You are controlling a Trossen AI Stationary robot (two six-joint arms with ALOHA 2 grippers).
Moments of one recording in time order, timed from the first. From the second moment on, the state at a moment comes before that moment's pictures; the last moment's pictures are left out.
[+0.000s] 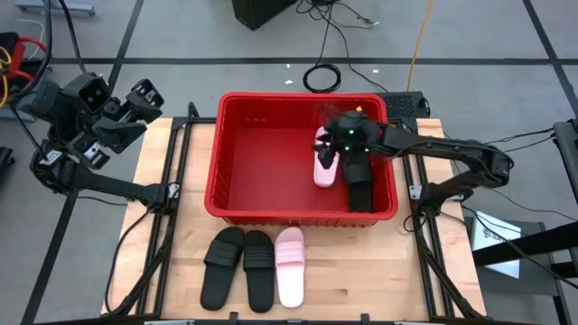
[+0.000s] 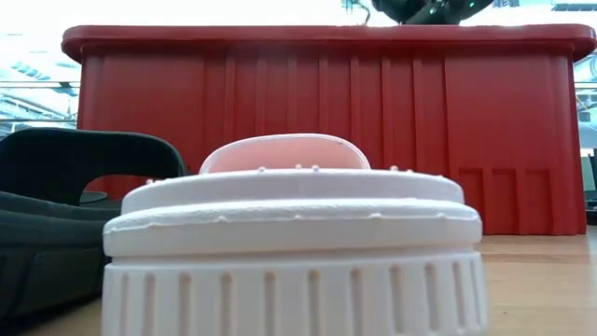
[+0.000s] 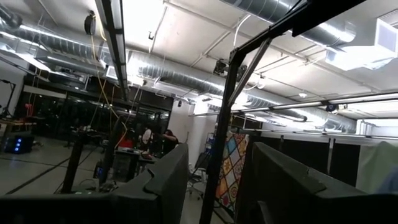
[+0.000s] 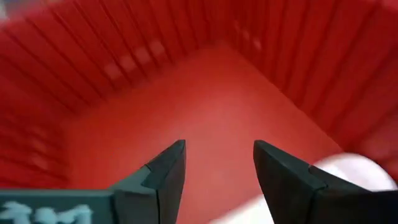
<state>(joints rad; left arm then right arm) 0.07 0.92 1.60 -0.18 0.32 -0.38 -0.37 1.37 1.04 -0.24 -0.01 0.26</state>
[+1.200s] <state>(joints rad) 0.07 0.92 1.60 -0.16 0.50 -0.52 0.19 1.31 1.04 1.04 0.14 0.42</state>
